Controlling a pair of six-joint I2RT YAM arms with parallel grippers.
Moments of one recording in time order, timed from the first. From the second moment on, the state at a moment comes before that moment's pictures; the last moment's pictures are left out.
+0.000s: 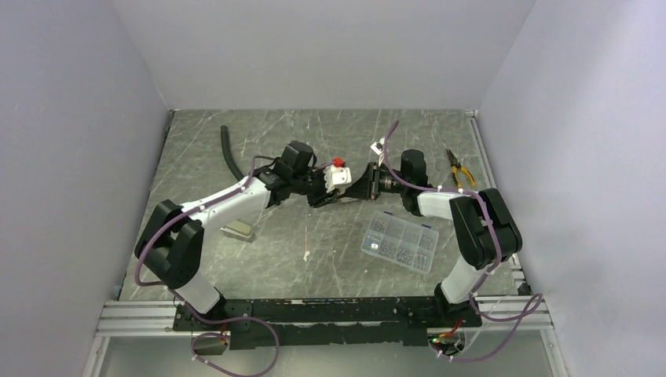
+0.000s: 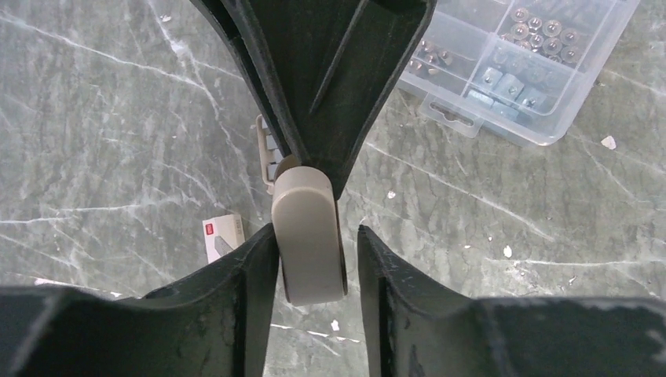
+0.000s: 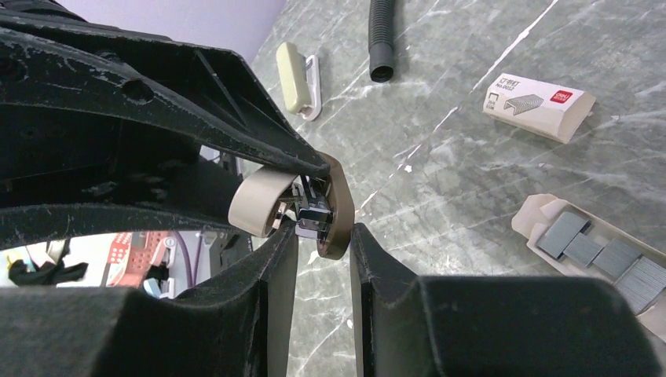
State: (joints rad) left arm -0.67 1.60 1.13 -0.20 0.52 0.61; right arm 0.29 1.69 0.74 0.62 -1.04 0.59
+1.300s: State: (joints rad) left arm -0.68 1.67 1.22 -0.24 0.54 0.59; right arm 0.28 1.70 0.75 0.54 -1.00 0.53
